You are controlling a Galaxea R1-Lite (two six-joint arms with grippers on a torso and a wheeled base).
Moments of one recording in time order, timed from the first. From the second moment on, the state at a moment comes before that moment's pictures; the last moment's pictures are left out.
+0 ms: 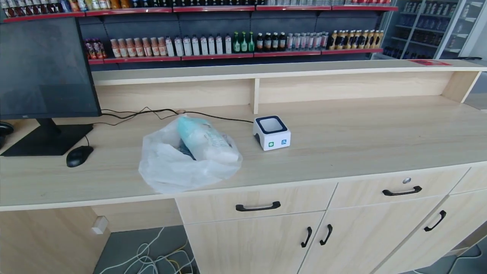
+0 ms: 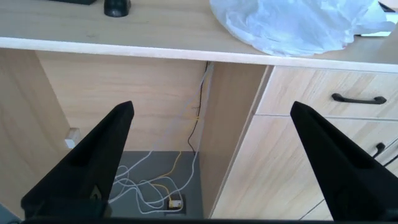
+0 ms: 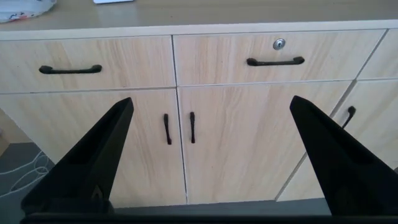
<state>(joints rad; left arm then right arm) 0.00 0.00 0.00 0.00 0.01 -0.04 -0.01 0.00 0.00 0.00 0.03 -0.04</state>
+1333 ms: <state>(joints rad) 0.00 0.00 0.00 -0.01 0.01 -0.04 -0.01 0.00 0.00 0.00 0.03 -0.04</state>
